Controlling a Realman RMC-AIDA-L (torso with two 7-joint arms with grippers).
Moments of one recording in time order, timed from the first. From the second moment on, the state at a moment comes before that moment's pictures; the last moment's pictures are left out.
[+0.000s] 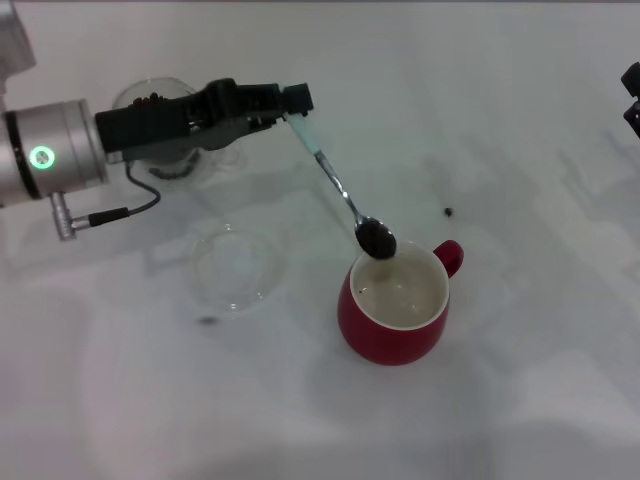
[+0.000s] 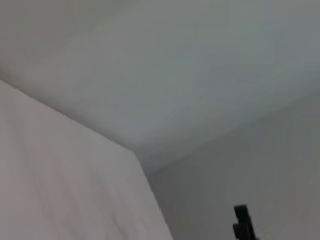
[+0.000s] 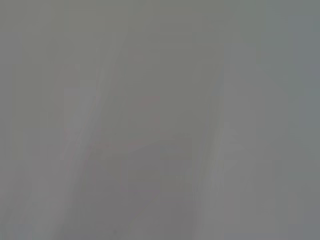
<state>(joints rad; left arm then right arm) -0.85 -2.01 2.84 -0.14 -0.35 1.55 -1.91 0.22 2.01 -1.73 -0.03 0.00 -1.67 0.17</state>
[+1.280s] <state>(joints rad) -1.17 -2.05 2.85 -0.26 -0.12 1.52 -1.72 0.22 2.01 -1.74 -0.03 0.00 -1.67 0.19</state>
